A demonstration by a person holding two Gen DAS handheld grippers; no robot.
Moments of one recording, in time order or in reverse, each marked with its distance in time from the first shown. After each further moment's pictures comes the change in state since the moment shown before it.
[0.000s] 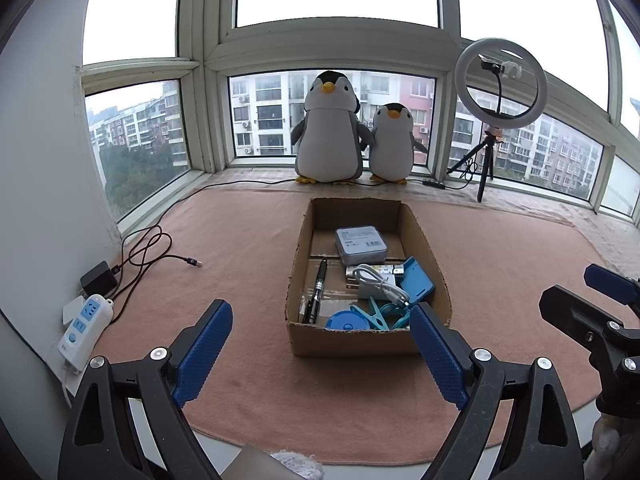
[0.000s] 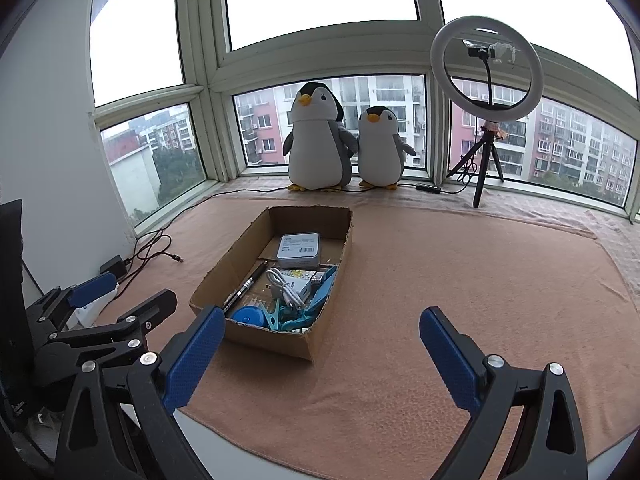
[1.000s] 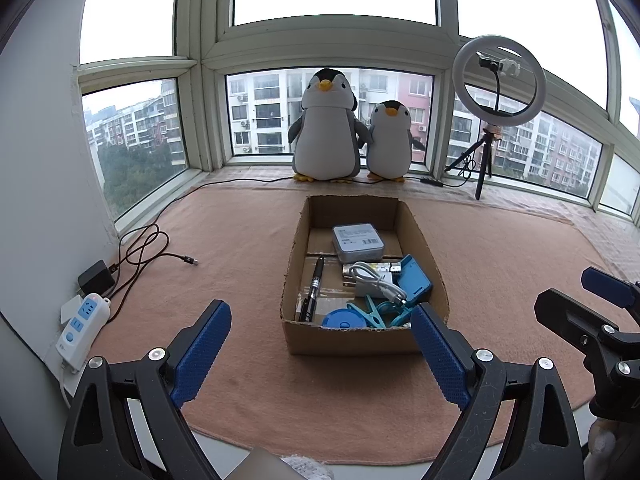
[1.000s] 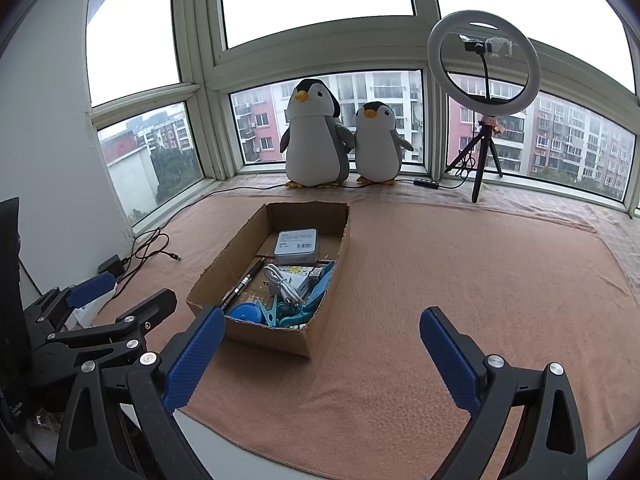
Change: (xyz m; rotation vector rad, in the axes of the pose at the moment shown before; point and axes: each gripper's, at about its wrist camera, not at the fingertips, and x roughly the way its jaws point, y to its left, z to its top) left arm 0.000 -0.003 -0.001 0.001 0.004 -0.005; right arm 0.002 -0.004 -0.003 0.009 0.008 0.002
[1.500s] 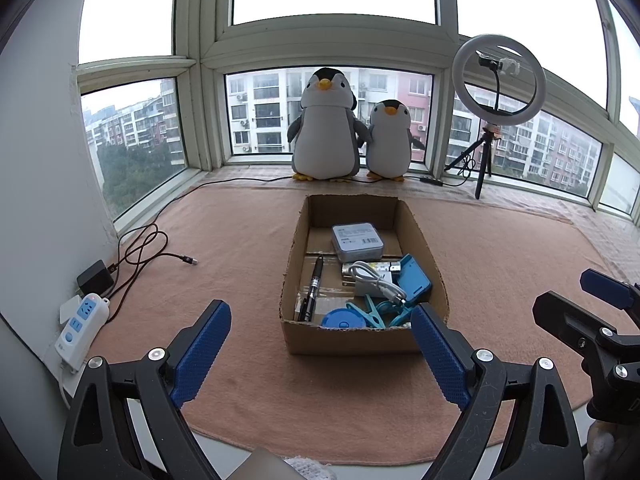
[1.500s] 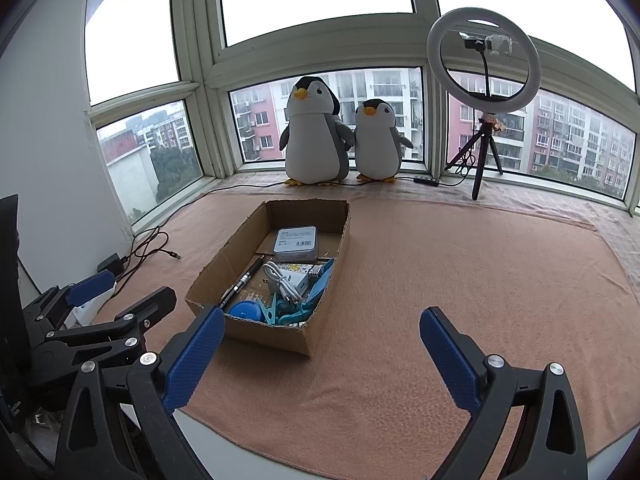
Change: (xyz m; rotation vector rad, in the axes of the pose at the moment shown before) left arm 0.001 -0.007 -0.004 0.003 0.002 0.001; right arm 0.002 -0.001 -0.001 0.002 0.006 0.001
